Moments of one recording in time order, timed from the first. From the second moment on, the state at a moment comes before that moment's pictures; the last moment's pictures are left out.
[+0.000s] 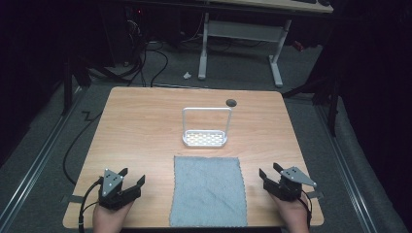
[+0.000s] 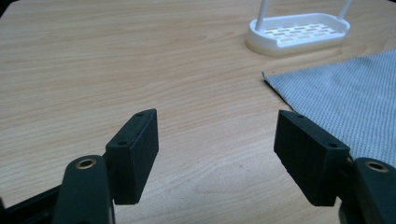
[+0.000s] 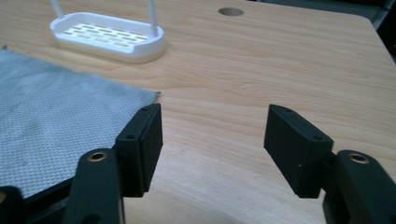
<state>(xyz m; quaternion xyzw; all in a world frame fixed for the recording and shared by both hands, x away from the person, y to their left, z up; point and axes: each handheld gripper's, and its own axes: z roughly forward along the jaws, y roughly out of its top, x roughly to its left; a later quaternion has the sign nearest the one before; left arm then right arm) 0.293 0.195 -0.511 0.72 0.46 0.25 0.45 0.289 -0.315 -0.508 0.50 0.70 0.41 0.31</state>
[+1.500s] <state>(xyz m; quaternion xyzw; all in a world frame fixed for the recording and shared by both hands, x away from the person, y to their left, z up) 0.349 0.102 -0.493 0.72 0.46 0.20 0.48 0.297 -0.317 -0.515 0.48 0.71 0.42 0.29</state>
